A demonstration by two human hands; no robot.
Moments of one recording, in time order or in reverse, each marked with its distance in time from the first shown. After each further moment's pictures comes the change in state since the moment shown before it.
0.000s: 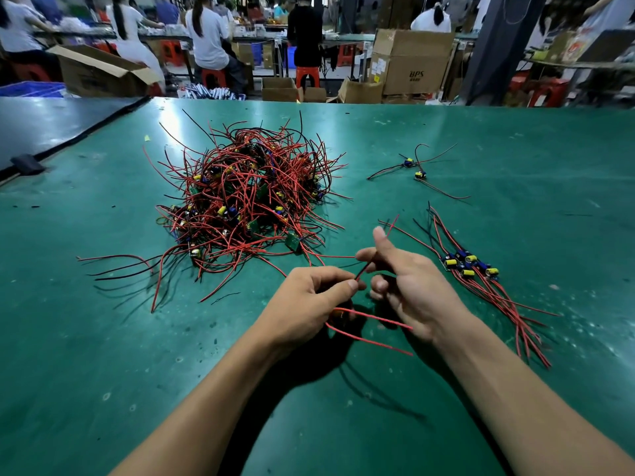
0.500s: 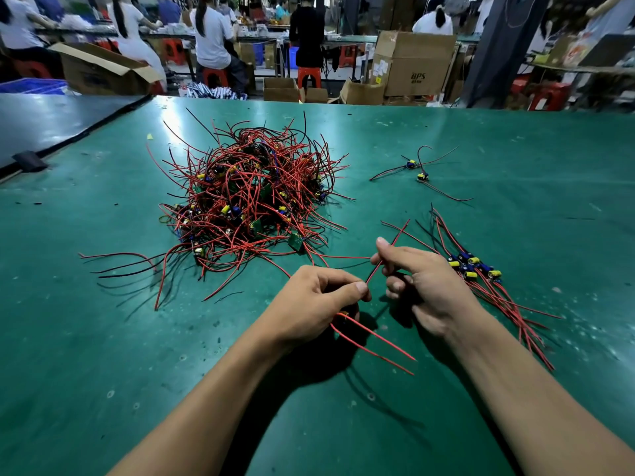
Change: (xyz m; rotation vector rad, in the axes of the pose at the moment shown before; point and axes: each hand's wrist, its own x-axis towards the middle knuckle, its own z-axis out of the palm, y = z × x) left_hand 0.000 0.005 -0.004 0.061 -0.070 0.001; right_hand 0.005 -0.008 -0.014 -0.031 -0.005 -0.004
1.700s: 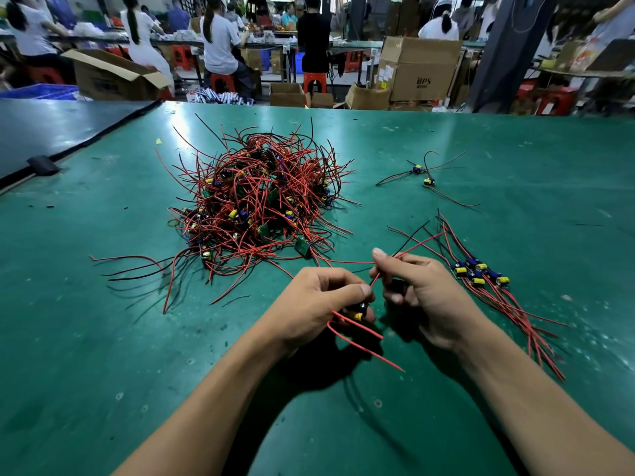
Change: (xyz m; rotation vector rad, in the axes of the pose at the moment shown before) left_hand -0.005 0.012 -0.003 -0.255 -0.031 -0.072; right_hand -0.017 -0.004 0.010 -0.087 -0.106 0.005
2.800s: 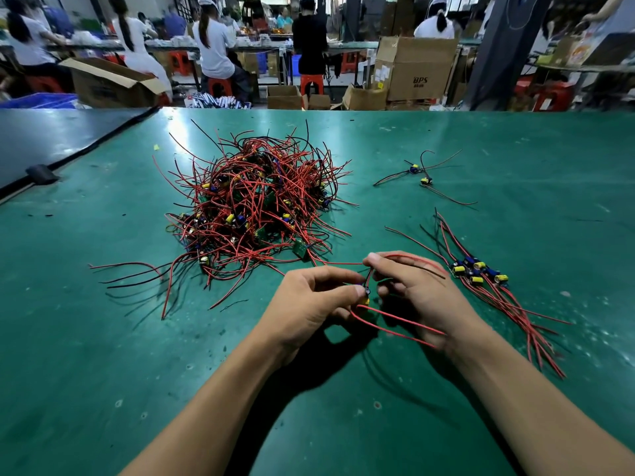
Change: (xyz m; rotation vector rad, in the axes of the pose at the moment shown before) left_hand 0.007 -0.012 -0.001 -0.110 0.184 -0.014; right_hand 0.003 0.006 0.004 0.001 0.111 -0.017
